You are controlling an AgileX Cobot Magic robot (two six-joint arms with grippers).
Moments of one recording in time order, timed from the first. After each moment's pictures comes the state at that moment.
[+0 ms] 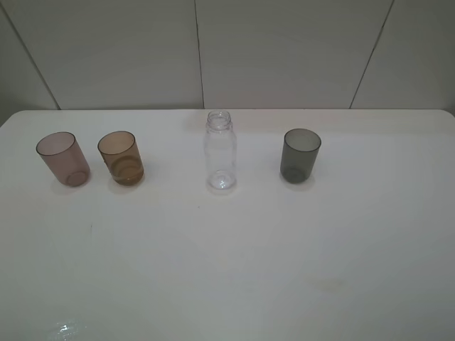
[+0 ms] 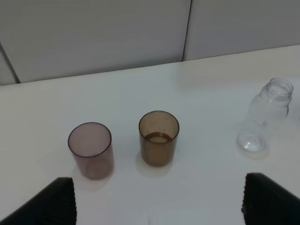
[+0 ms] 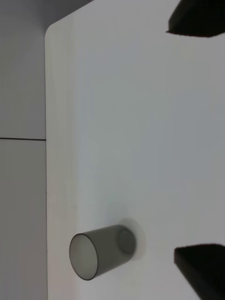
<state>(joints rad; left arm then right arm) -0.41 0.46 -0.93 0.17 1.00 -0.21 -0.10 0.00 -0.52 -0.01 1.06 -0.03</state>
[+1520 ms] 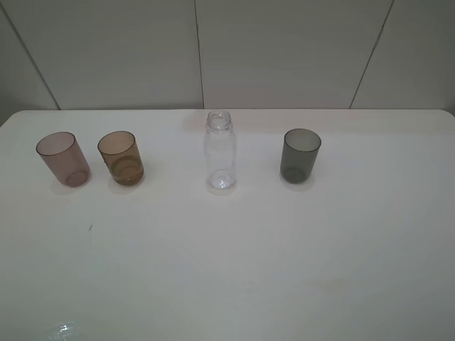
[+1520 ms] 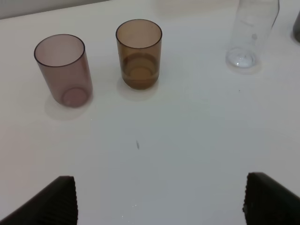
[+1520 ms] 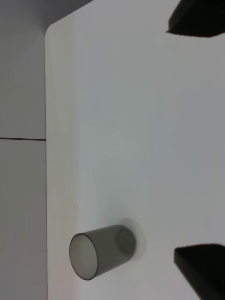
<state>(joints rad) -0.41 -0.01 -0.51 0.07 1.07 -0.09 -0.10 0.00 -0.52 0.00 1.06 -0.03</state>
